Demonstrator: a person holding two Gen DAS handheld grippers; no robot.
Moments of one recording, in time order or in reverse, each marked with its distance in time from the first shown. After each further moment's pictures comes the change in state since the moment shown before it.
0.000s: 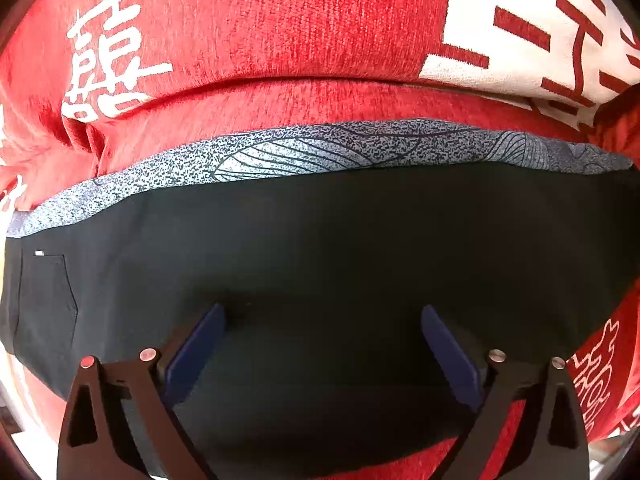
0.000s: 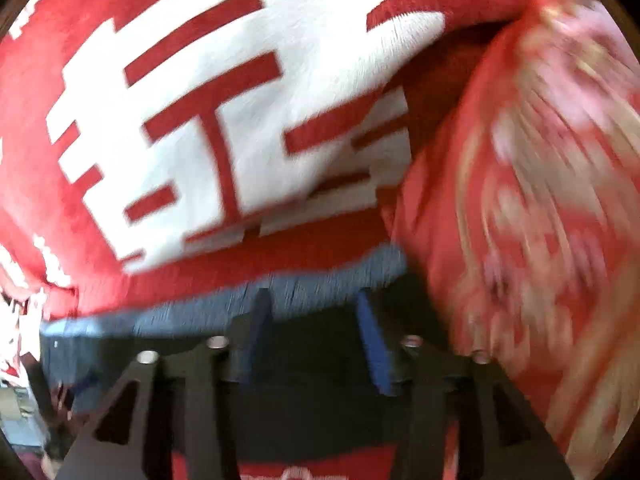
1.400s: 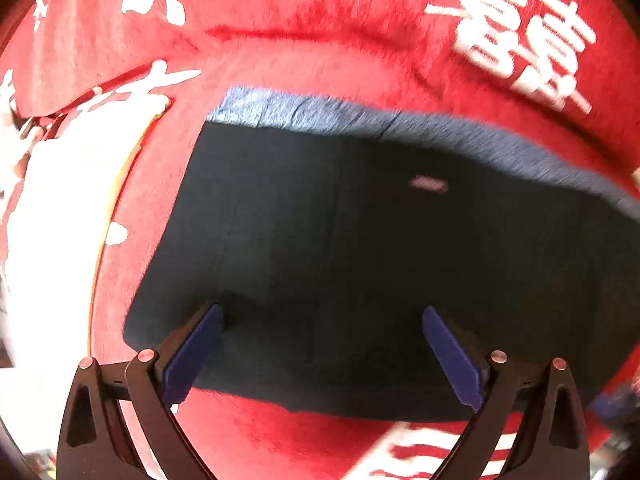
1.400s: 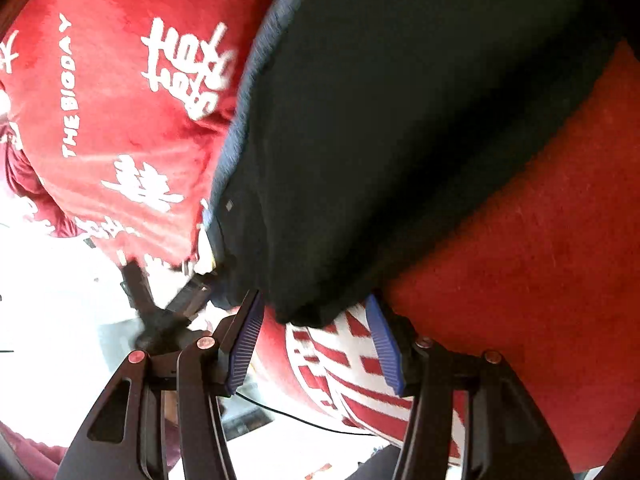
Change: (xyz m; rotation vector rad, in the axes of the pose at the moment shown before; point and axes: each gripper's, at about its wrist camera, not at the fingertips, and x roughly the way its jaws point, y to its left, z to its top) left arm -0.017 0.333 -0.057 -0.184 0.035 0.108; right arm 0.079 0.263 -0.255 0.412 0.380 0.702
